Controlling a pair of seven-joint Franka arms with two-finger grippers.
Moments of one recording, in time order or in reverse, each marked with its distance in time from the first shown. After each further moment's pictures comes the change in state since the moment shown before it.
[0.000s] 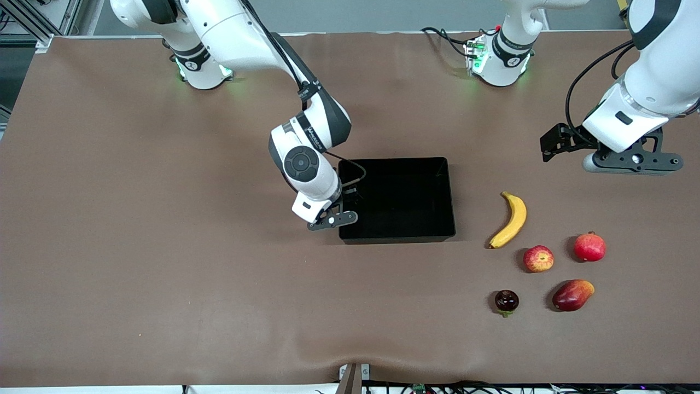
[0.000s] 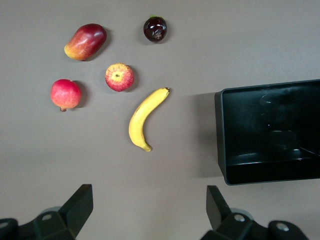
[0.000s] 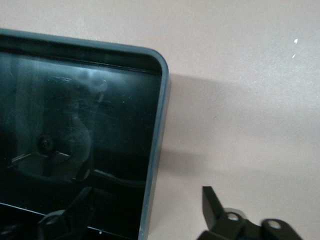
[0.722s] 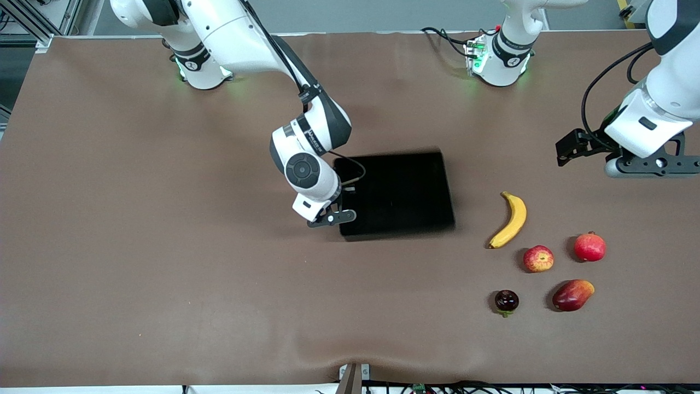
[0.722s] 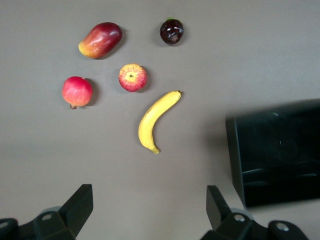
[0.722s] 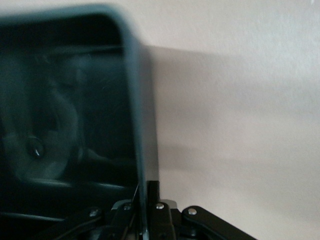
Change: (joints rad) left arm 0.050 0.002 0.007 -0.007 0.000 0.013 -0.002; right arm -0.006 0.007 -0.001 -0.004 0.051 -0.118 0.000
